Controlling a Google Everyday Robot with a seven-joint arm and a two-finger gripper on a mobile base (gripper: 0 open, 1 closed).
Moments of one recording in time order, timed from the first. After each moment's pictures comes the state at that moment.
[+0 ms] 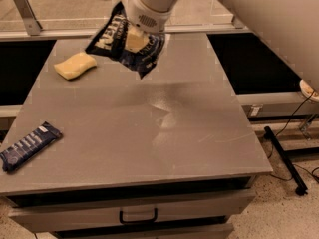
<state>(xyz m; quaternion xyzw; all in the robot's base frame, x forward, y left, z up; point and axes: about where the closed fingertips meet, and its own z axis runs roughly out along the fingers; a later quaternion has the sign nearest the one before) 0.627 0.053 0.971 -0.65 0.70 0.00 0.30</state>
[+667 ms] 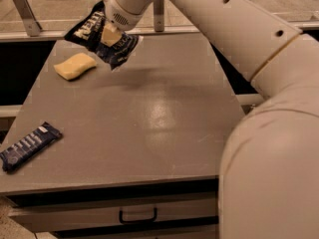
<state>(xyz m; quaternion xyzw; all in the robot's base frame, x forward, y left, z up) 0.702 0.131 0.948 -0.62 0.70 0.07 0.34</state>
